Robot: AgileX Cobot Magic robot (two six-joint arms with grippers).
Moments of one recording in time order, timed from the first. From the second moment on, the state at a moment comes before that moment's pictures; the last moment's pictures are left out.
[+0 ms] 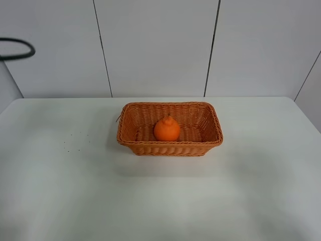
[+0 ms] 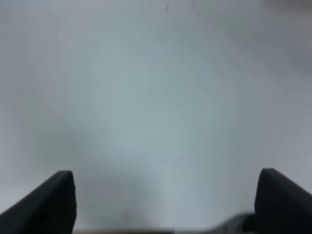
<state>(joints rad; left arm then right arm) 0.04 1.01 -1.00 0.04 1.19 0.02 0.00 -0.01 -0.50 0.01 1.03 -0.01</state>
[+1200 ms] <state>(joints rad) 0.04 0.02 -0.49 0.05 1.06 0.00 0.00 -0.01 -0.50 0.01 1.03 -0.01</state>
